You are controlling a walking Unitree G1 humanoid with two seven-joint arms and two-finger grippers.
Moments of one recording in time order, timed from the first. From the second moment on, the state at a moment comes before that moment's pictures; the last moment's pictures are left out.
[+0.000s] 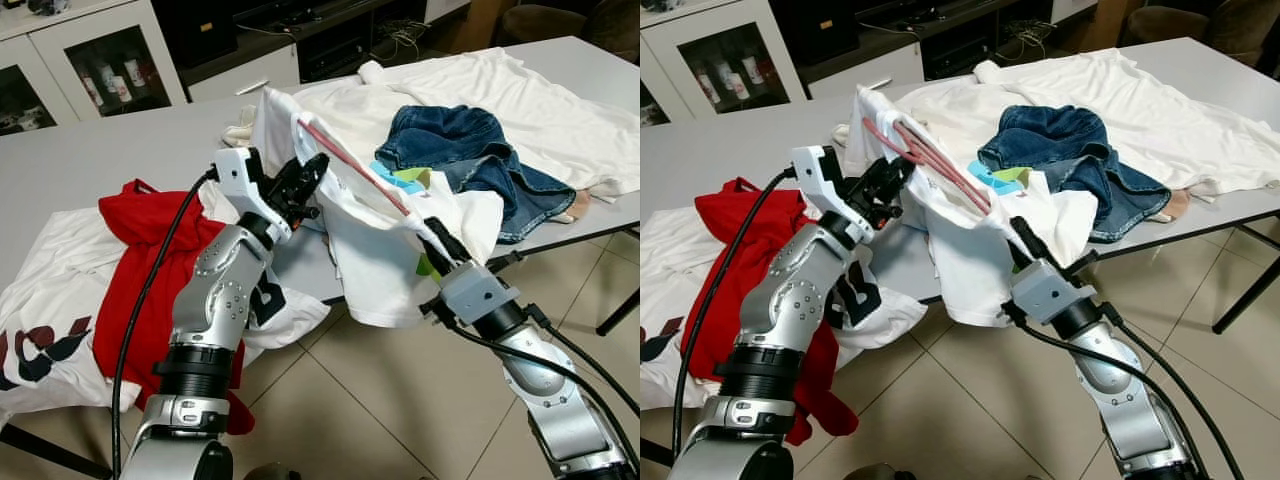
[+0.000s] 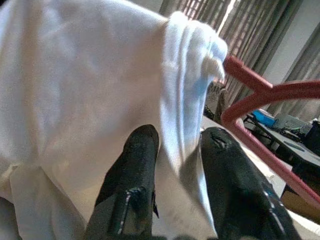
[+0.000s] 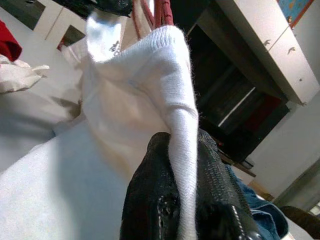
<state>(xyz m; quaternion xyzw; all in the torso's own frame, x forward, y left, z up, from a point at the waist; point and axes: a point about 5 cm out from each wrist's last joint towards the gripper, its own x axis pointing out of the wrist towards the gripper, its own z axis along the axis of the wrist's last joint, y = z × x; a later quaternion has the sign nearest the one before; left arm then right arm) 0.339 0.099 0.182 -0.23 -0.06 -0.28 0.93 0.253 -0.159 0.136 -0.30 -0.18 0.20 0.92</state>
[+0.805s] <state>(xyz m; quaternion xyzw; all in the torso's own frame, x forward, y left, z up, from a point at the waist) 0.337 0.099 0.183 -0.23 -0.07 -0.28 0.93 0.257 -0.156 0.149 -0.32 -0.21 0.18 0.91</state>
